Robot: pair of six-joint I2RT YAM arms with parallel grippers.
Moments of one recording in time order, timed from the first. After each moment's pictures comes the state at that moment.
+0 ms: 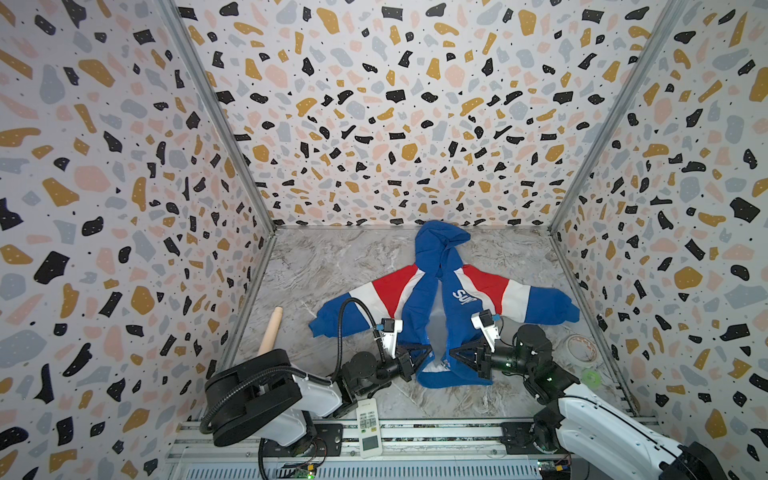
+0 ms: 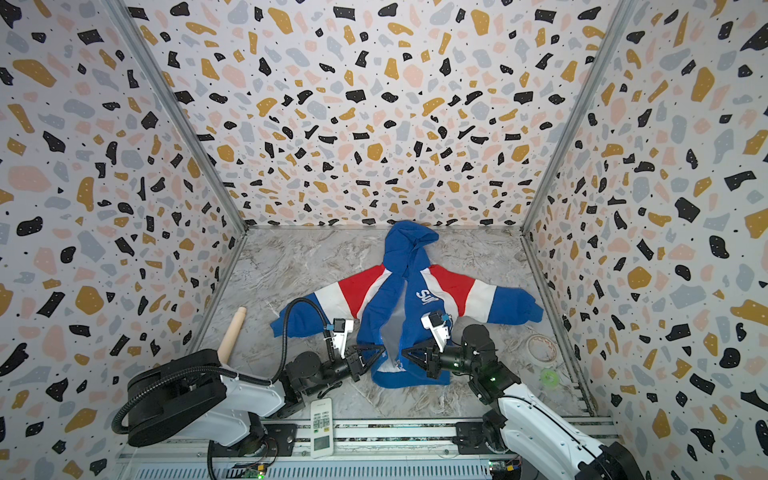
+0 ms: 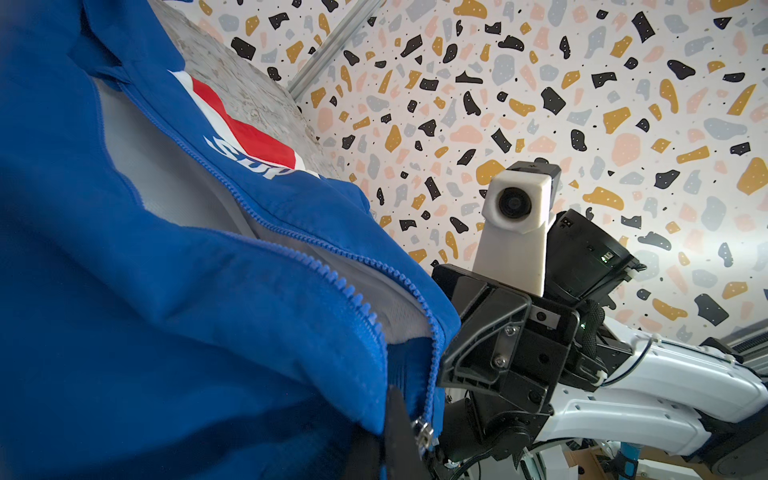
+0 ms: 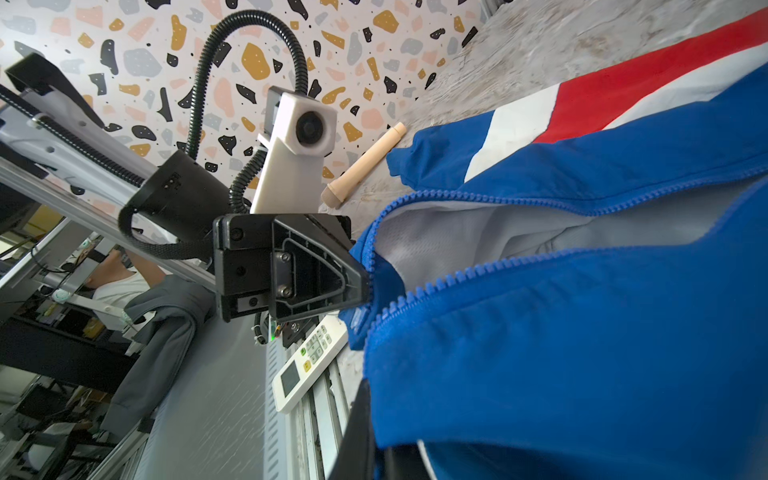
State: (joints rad) left arm -1.04 1.43 0.18 1.22 0.06 -0.88; right arm 0.53 0.79 0.20 0.31 -0.84 0.47
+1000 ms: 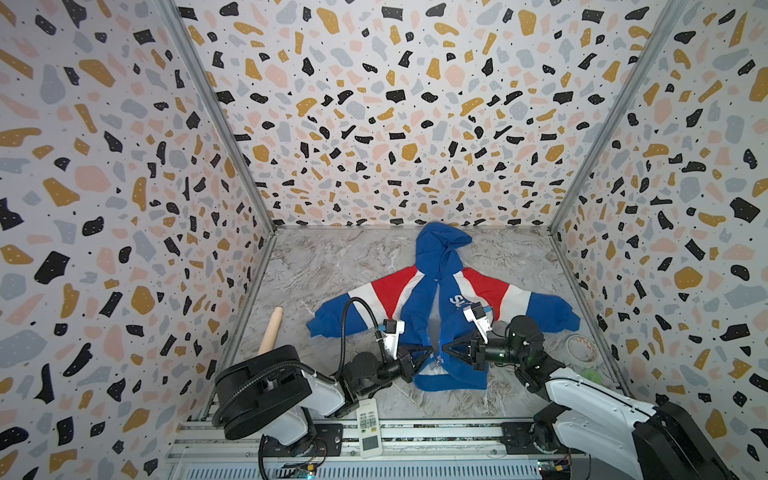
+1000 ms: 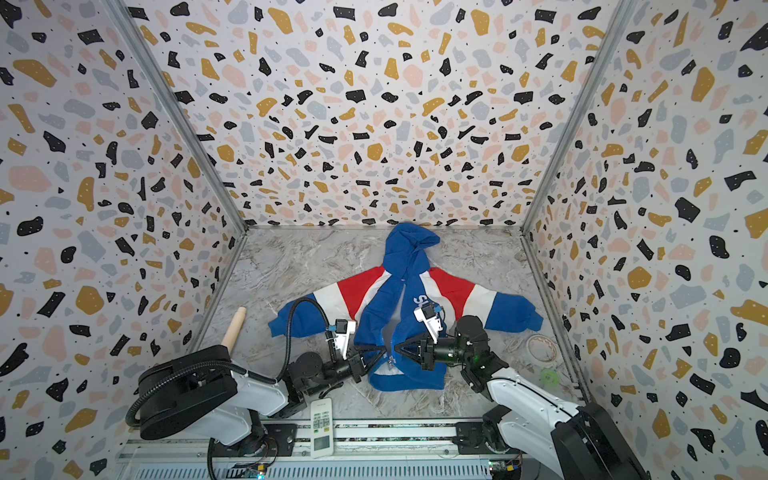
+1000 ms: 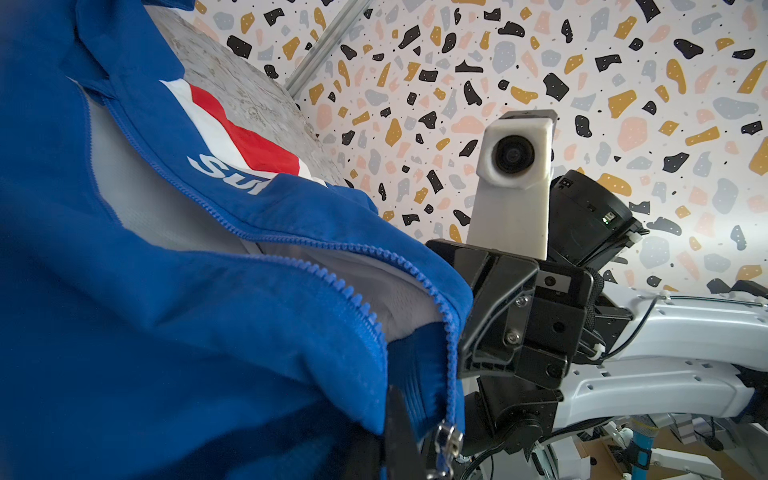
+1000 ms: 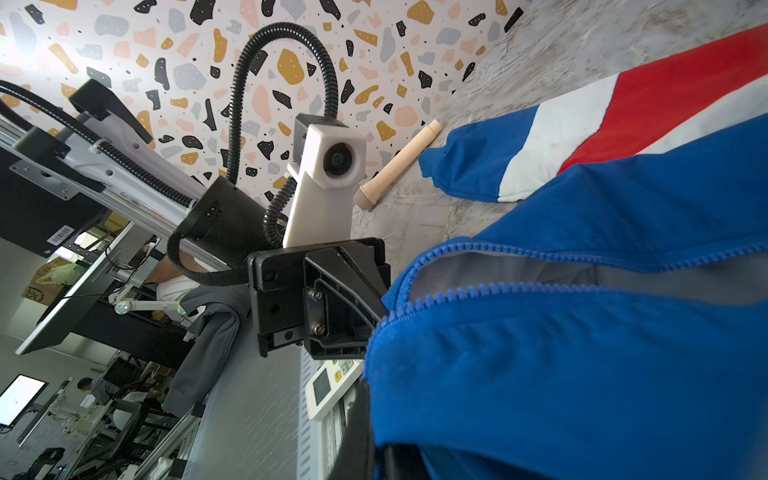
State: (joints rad) left arm -1.04 1.50 0.18 1.28 0.08 -0.85; right arm 0.53 1.02 0.25 0.54 -0.93 0.56
